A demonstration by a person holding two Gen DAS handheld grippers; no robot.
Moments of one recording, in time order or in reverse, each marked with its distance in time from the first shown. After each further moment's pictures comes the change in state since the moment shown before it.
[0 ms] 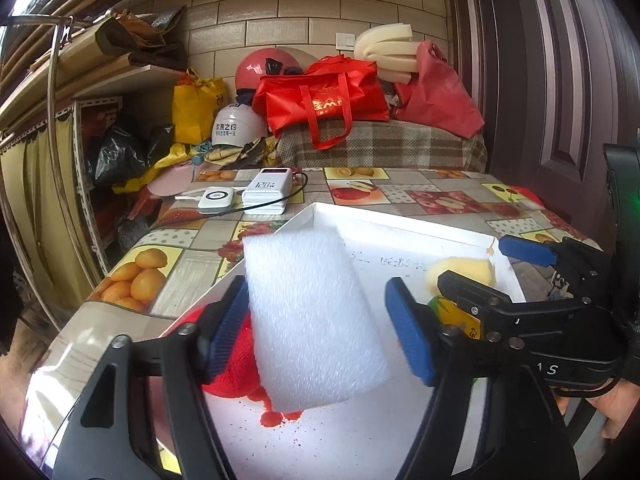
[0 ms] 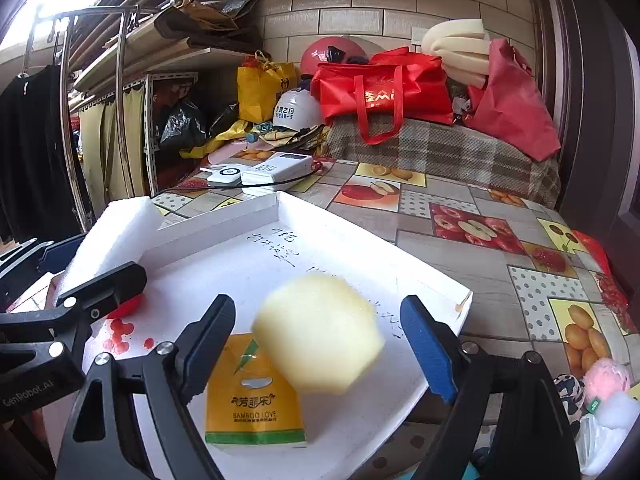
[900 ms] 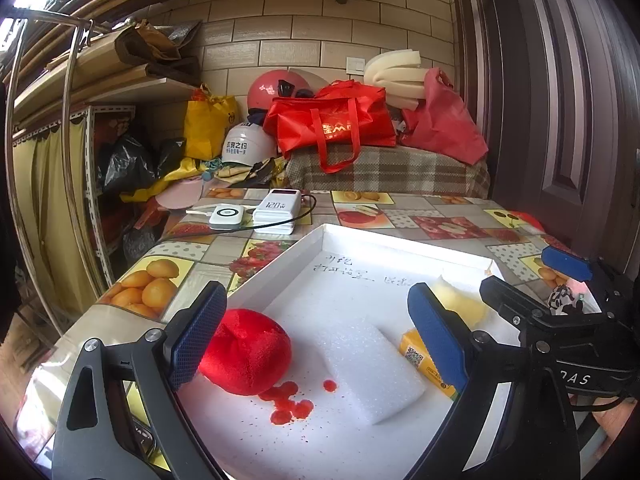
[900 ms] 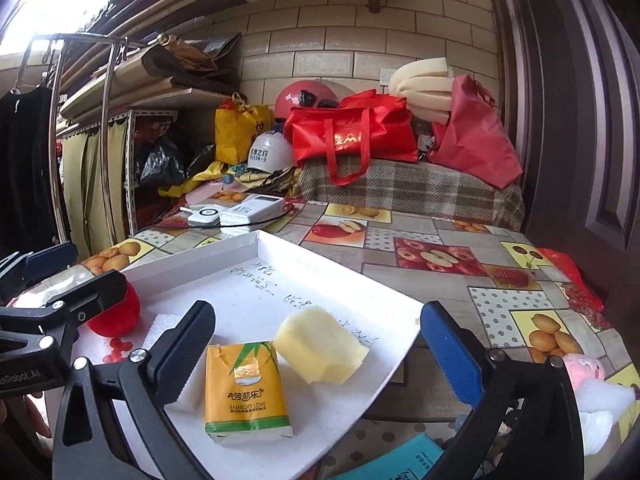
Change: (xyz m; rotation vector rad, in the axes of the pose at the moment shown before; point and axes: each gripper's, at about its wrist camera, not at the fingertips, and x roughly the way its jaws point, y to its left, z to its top) left arm -0.017 0.007 0.002 -0.036 -0.080 0.012; right arm -0.031 -0.004 -0.005 0.051 -0.145 -0.101
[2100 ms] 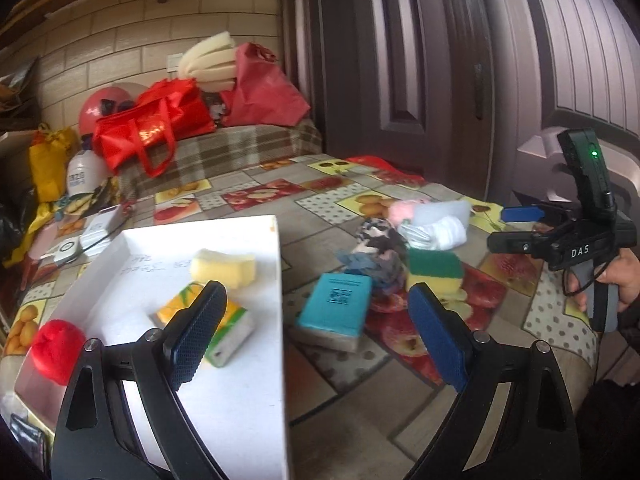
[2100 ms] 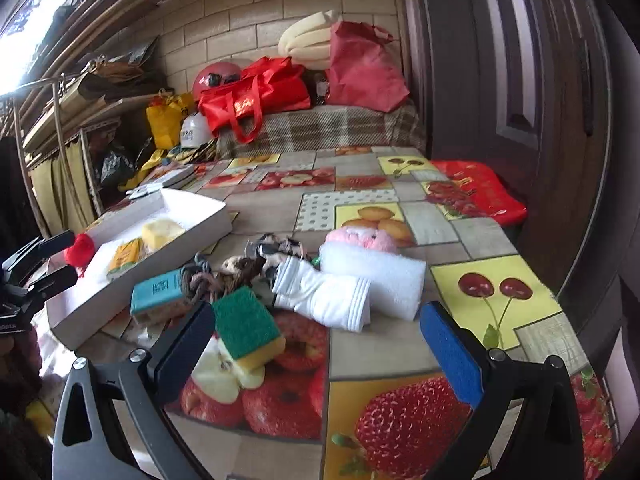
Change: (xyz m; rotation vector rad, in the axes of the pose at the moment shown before) left arm -0.044 -0.148 -0.027 0.318 0.090 -0.500; right arm -0.122 -0.182 -0.071 0.165 0.237 -0.020
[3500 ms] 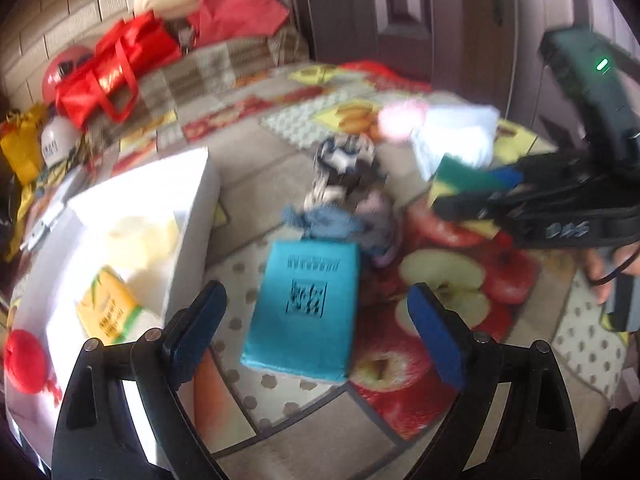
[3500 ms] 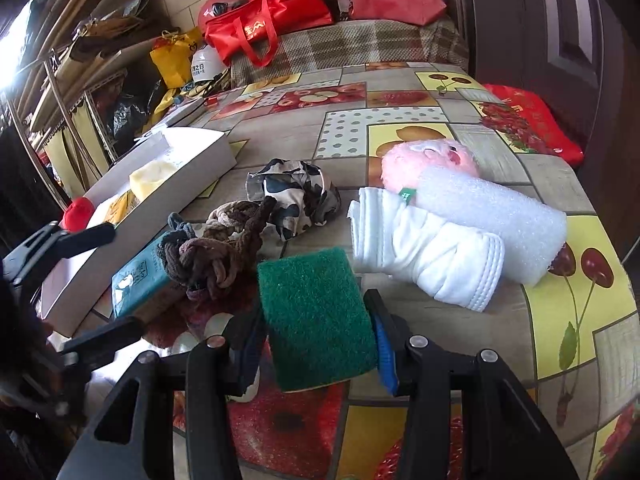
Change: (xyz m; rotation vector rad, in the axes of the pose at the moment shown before) left arm 0.107 -0.049 0.013 0.032 0.382 0.068; right arm 0.067 -0.013 0.012 0.044 0.233 0.101
